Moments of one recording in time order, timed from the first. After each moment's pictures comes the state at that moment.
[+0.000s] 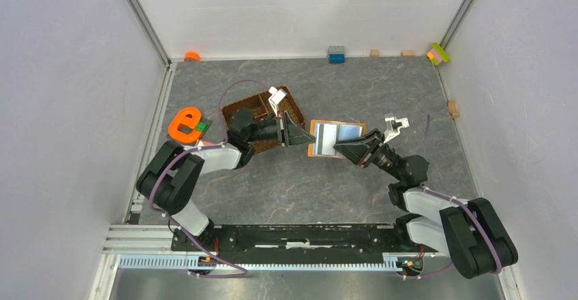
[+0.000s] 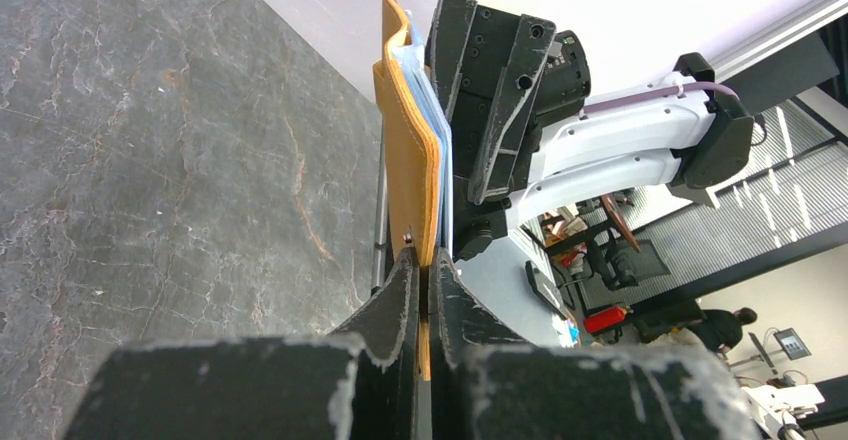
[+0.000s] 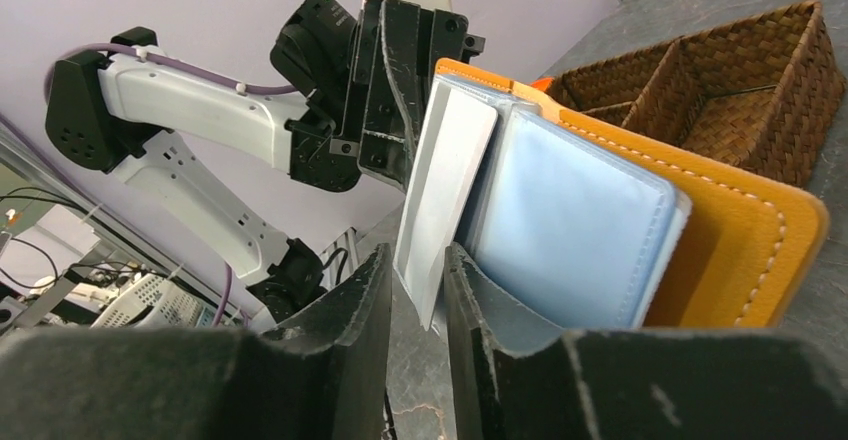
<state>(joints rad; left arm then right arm) -0.56 1.62 0.70 1.10 0.94 -1.01 0.29 1.14 0.13 1.39 -0.73 0.95</state>
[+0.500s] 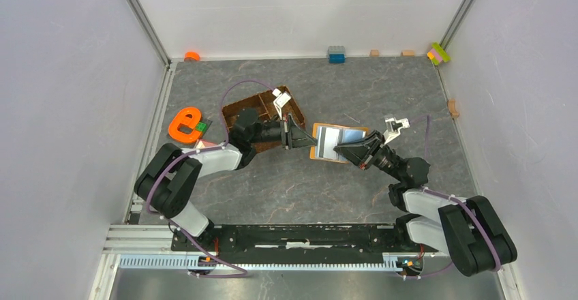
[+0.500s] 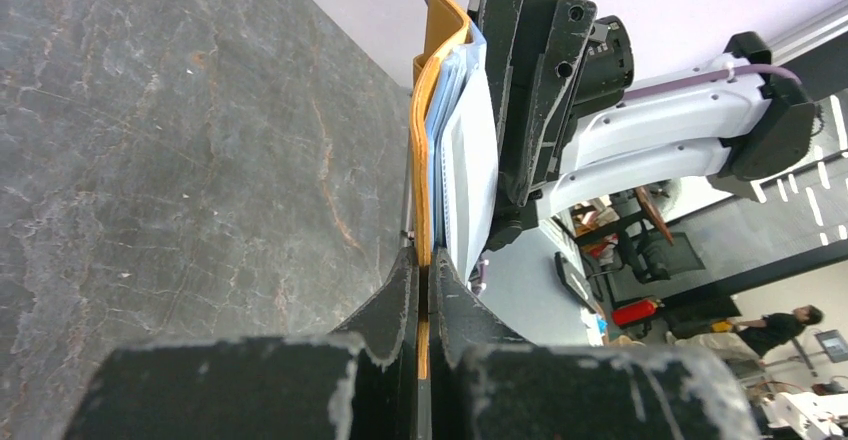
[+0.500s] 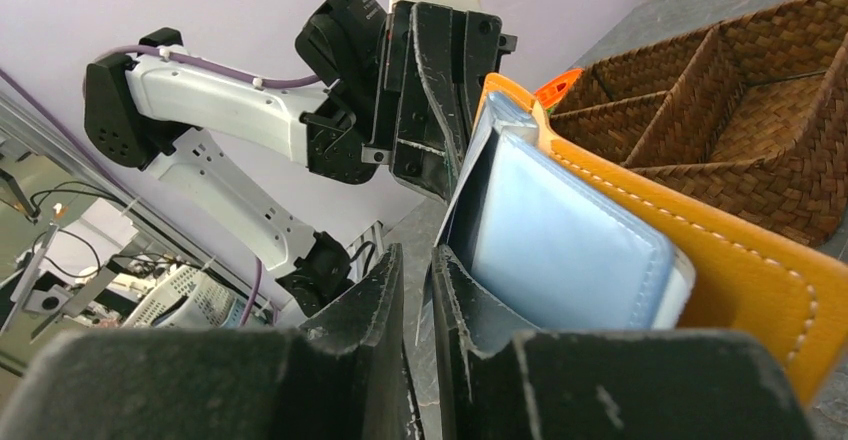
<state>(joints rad) -0.60 1.60 0.71 0.97 0.91 -0.90 0.28 1.15 0.12 1.46 -0.76 1.02</state>
